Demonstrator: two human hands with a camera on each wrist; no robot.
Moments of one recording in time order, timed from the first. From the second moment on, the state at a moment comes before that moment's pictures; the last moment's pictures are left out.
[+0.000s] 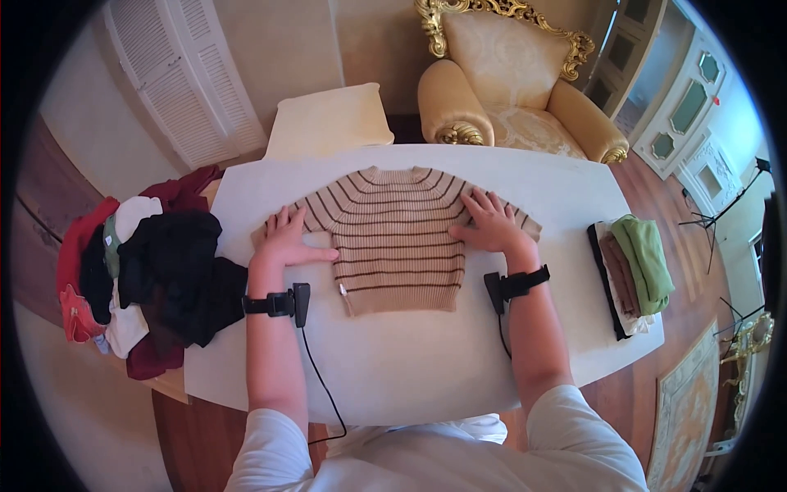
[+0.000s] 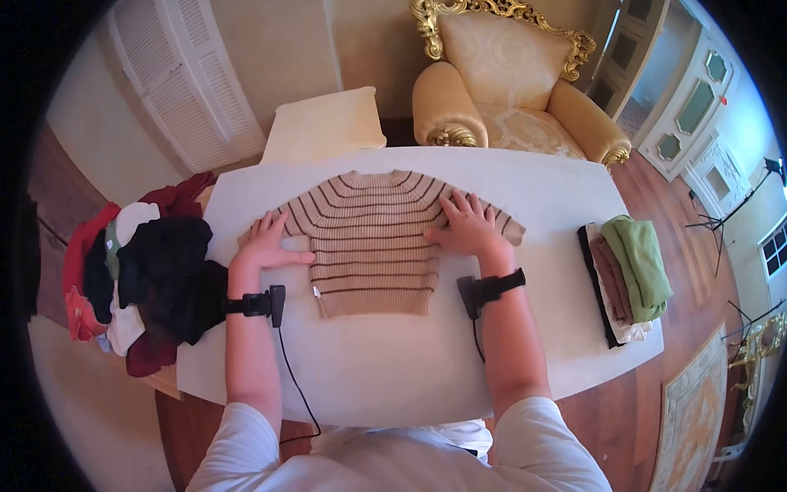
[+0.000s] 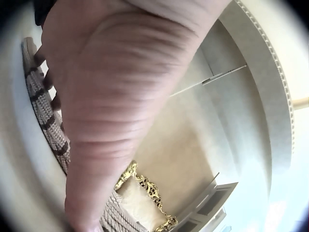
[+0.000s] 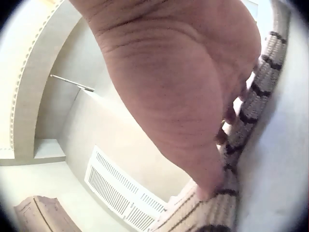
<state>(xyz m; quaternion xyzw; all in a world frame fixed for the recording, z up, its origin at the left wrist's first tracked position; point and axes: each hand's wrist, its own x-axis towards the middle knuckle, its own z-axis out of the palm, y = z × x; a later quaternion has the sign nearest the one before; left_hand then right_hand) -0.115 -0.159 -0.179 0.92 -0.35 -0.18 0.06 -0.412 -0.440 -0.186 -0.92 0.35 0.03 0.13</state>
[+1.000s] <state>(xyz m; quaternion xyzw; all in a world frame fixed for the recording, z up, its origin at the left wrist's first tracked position) -0.179 -0.203 -0.195 0.81 -0.56 -0.17 0.04 -0.386 -0.378 -0.190 -0.98 0.17 0.06 0.09</state>
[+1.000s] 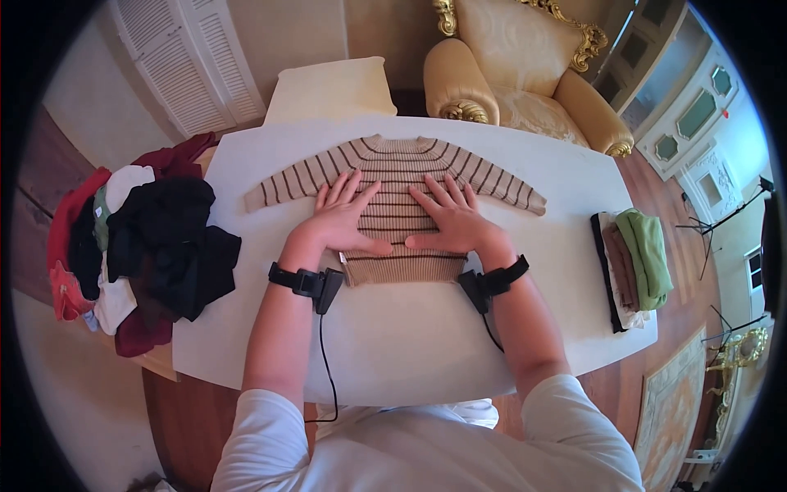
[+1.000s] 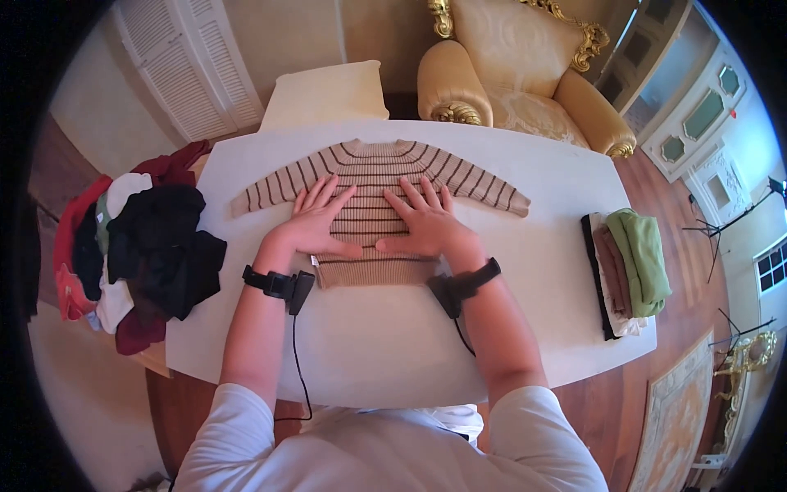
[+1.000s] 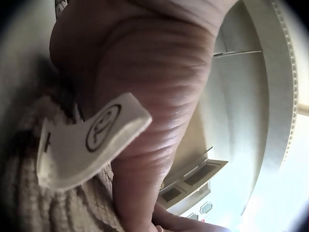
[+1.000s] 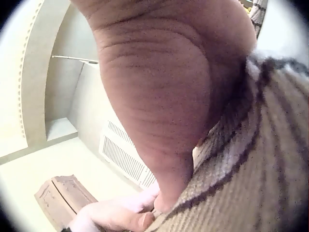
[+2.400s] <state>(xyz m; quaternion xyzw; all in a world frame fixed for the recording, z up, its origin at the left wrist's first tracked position) -0.188 -0.161 -0.192 0.77 -0.58 -0.14 0.23 -0.422 -0.366 -0.116 -0.97 0.18 0.18 0.05</state>
